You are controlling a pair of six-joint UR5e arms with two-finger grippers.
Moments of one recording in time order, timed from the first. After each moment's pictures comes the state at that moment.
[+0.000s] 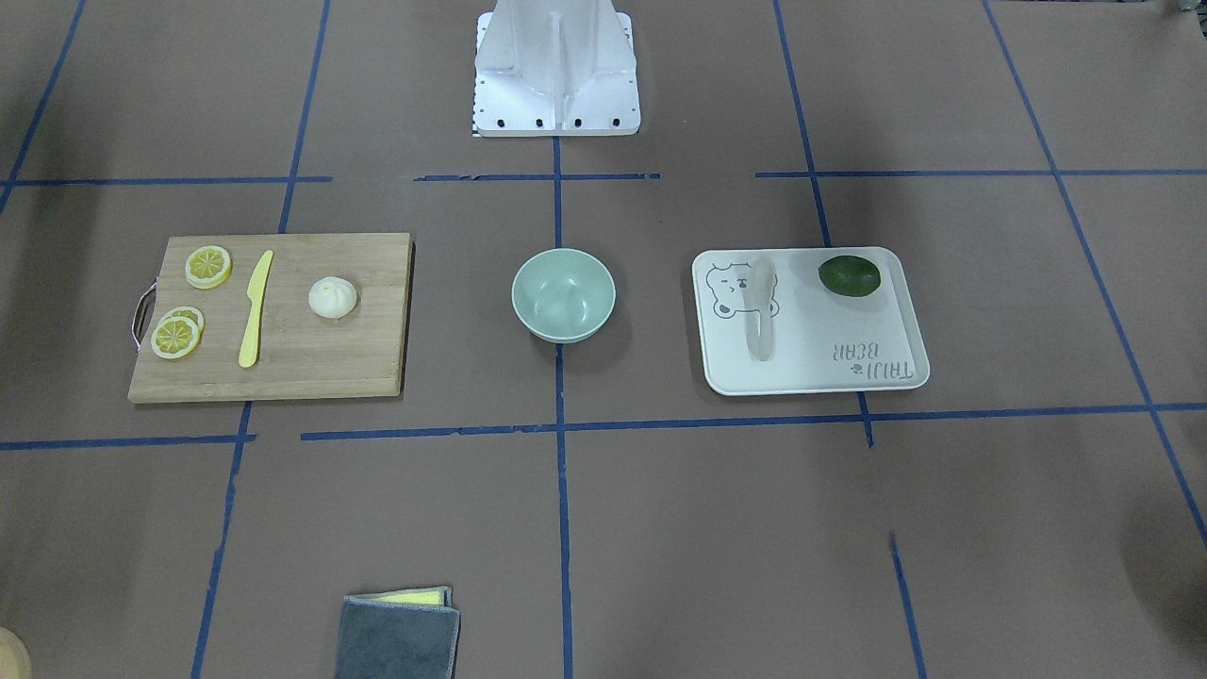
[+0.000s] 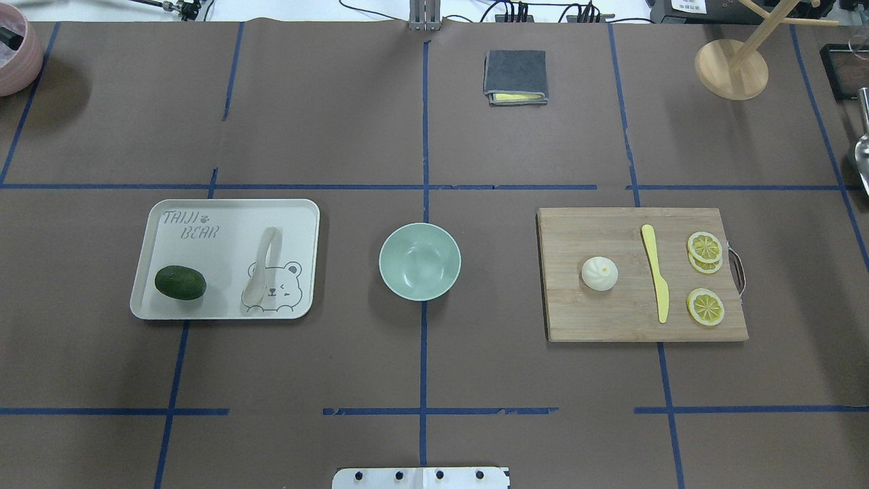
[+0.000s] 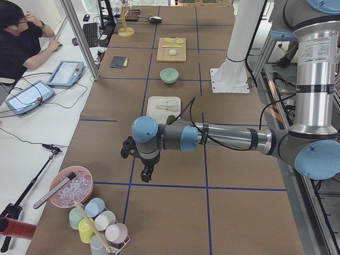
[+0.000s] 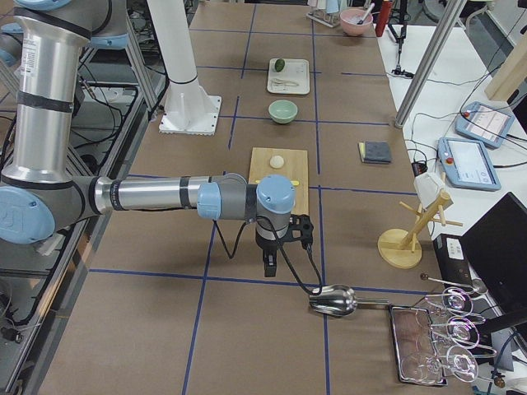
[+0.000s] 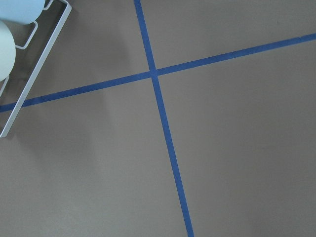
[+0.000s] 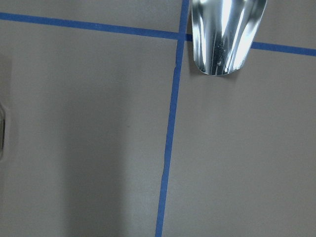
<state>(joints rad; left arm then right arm) -1.55 -1.51 -1.75 -1.52 -2.38 0.22 1.52 -1.76 1.85 -1.65 2.31 -0.06</state>
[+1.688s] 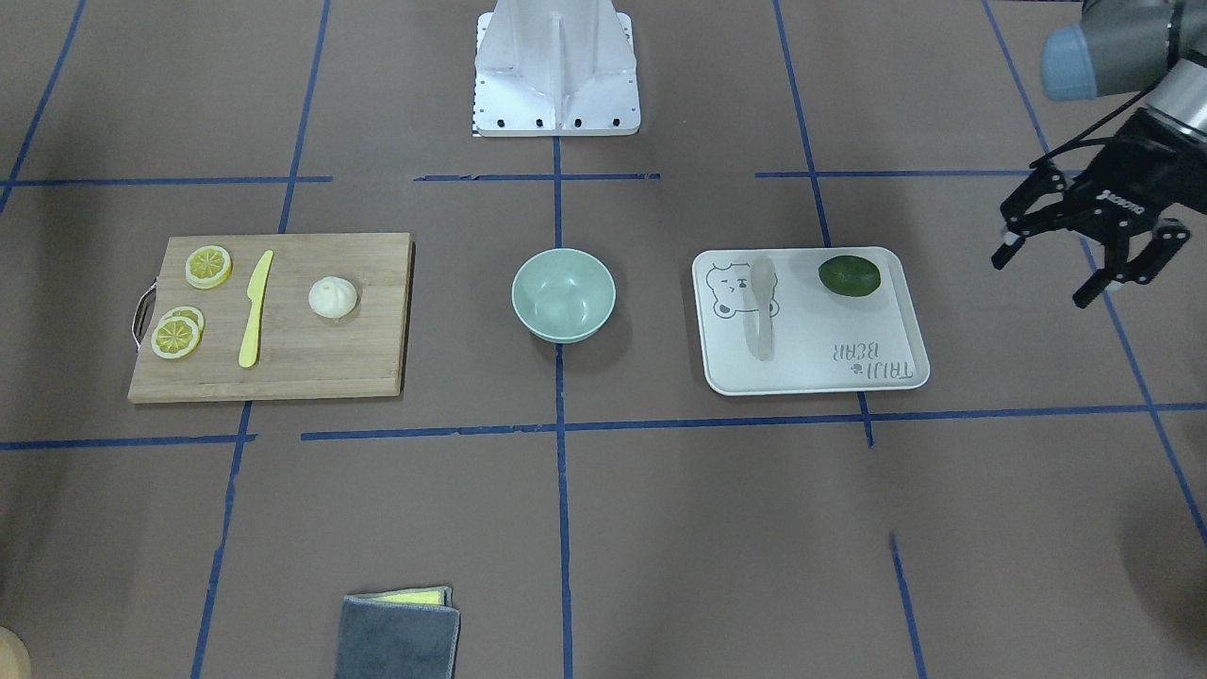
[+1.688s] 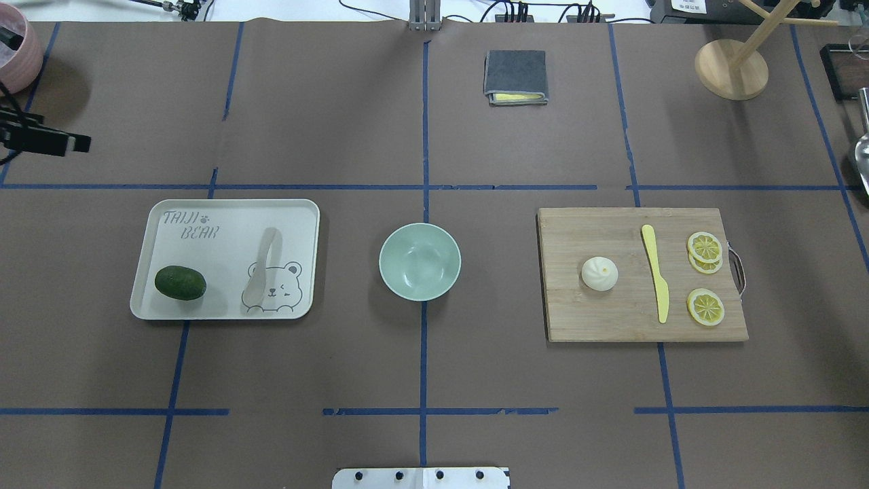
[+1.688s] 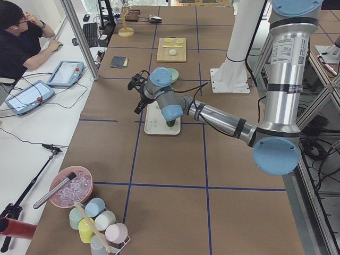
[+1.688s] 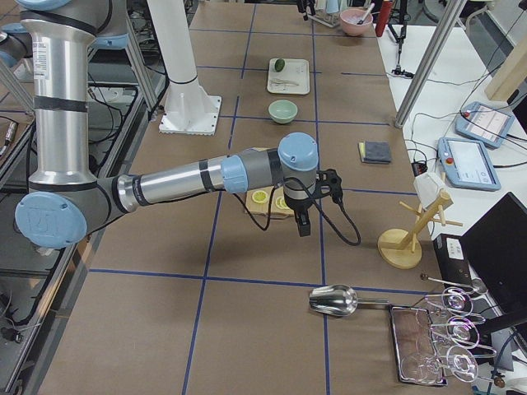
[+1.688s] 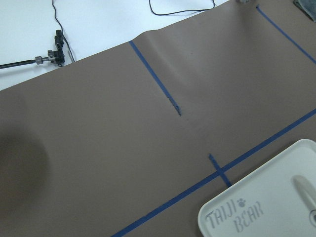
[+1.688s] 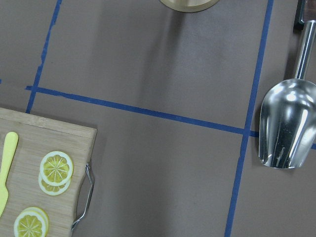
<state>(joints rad) -1.08 -1.61 -1.89 -2.31 -2.15 -0.59 1.51 -1.63 1.89 -1.60 2.41 0.01</state>
